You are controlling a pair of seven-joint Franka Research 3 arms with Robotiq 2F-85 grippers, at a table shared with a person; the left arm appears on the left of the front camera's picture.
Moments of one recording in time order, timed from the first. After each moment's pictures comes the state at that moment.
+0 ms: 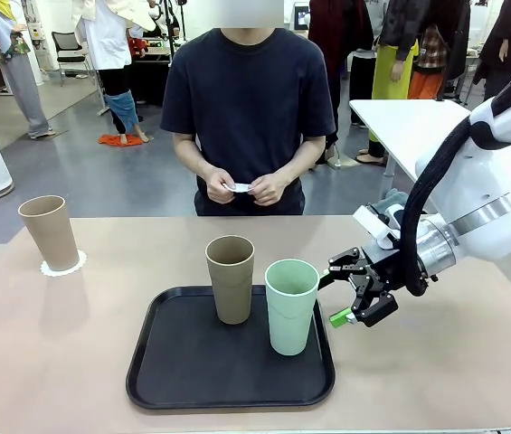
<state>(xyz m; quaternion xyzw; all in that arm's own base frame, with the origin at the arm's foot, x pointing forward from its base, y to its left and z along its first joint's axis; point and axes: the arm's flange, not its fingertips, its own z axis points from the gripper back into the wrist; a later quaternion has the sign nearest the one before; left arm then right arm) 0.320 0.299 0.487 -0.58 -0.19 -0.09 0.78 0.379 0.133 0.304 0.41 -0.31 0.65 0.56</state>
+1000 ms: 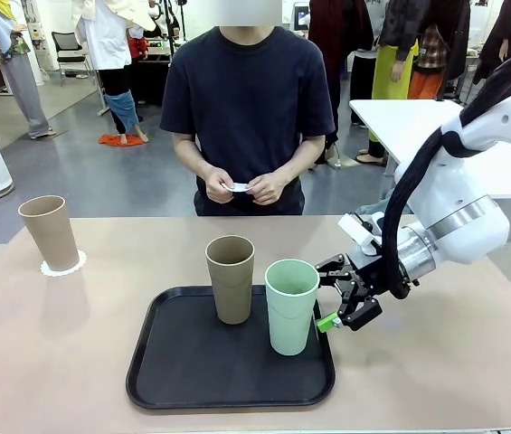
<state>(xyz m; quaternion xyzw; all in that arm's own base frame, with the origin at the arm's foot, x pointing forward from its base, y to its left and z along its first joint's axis) 0.320 0.299 0.487 -0.58 -0.19 -0.09 0.78 0.393 0.154 0.281 0.43 -0.30 0.65 0.54</state>
